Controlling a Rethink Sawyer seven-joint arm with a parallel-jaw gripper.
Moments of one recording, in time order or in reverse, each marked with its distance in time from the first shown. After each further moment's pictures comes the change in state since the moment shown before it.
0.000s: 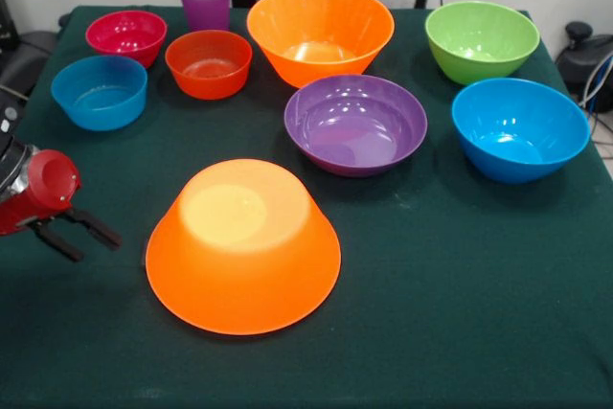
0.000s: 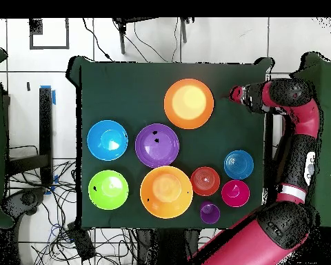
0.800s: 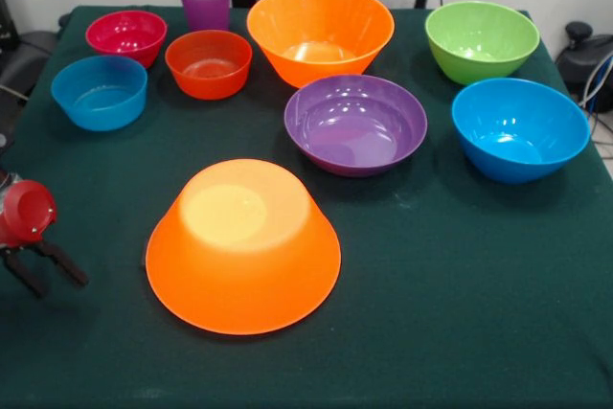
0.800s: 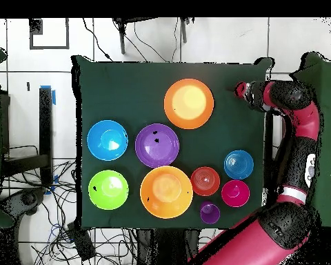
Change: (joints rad) arm -0.011 0.007 -0.013 0.005 0.002 -0.161 0.000
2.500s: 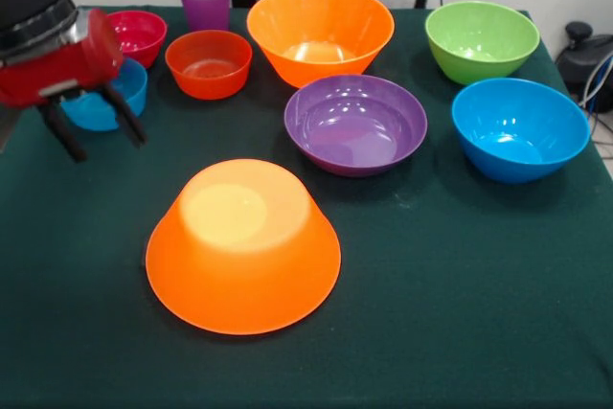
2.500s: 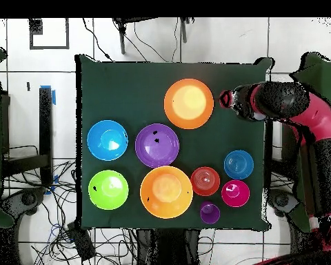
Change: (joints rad) arm -0.034 -0.523 -0.169 0.701 0.096 -0.266 0.107
